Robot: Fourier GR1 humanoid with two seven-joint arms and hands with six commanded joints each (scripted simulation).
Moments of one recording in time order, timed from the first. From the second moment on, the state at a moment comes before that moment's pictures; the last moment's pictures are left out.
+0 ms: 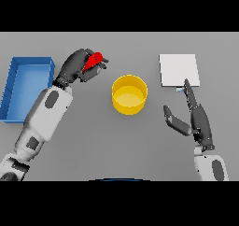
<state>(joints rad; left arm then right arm) -0.71 0.20 -0.25 -1.00 -0.35 -0.01 0.00 0.07 -0.10 0.10 -1.70 0.21 -0.01 -0.10</state>
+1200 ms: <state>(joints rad) -1.16 0.25 -0.89 -0.79 -1.00 -0.33 -0.06 0.08 -0.06 0.10 -1.70 0.19 -0.03 -0.08</state>
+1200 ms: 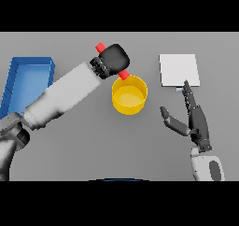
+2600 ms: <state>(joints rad) -1.70 0.32 -0.93 -0.43 -1.21 -0.23 -0.19 0.07 -0.04 0.10 -1.67 0.18 -0.02 -0.12</state>
